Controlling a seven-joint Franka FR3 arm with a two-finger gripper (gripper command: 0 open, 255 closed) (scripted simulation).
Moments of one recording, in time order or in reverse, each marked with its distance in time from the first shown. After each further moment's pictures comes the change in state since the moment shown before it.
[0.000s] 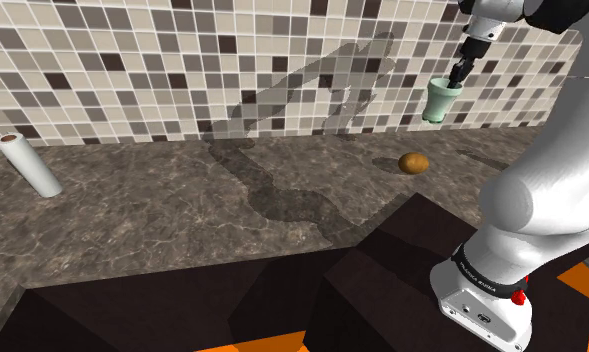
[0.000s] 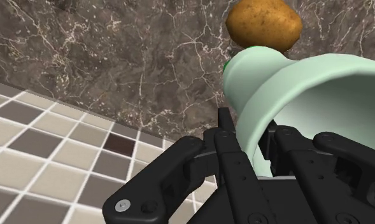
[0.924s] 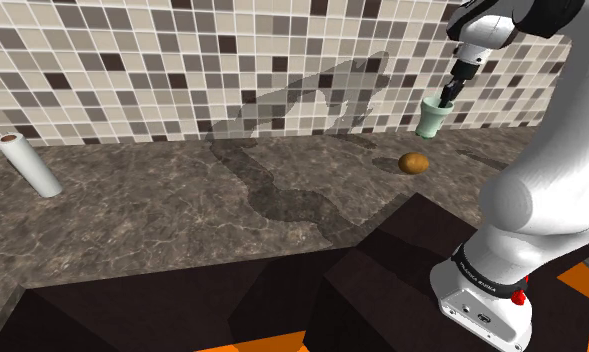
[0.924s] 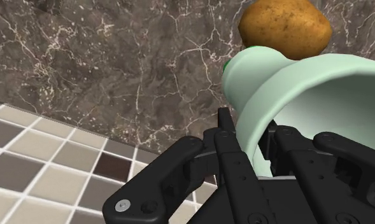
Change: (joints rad) arm -0.005 0.056 0.011 -0.107 0.033 0.154 -0.039
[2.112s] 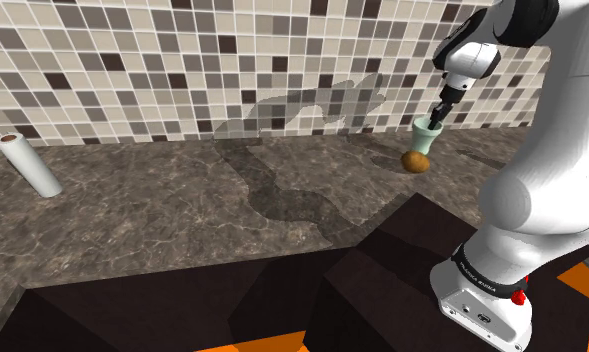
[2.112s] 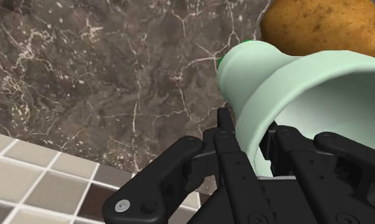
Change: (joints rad) arm -0.019 0.116 0.029 -0.071 0.067 0.188 -0.054
